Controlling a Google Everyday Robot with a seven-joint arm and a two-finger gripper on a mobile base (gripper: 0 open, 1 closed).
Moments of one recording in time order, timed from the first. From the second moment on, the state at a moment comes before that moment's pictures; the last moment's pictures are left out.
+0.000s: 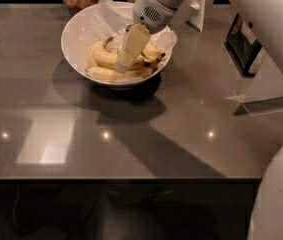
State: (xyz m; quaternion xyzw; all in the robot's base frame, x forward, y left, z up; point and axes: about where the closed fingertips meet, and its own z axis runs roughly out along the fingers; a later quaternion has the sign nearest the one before) arm 0.614 0.025 0.932 -0.60 0.76 0.16 0.21
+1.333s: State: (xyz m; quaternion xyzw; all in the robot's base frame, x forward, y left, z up) arm 0.615 0.060 0.906 -0.61 0.75 0.19 0.18
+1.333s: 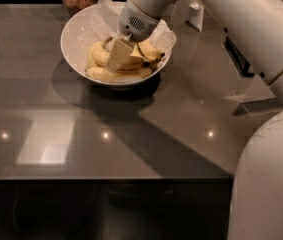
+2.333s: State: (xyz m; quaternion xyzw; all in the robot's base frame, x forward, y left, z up) arm 0.610 0.051 0.930 -0.61 0.74 0.19 0.20
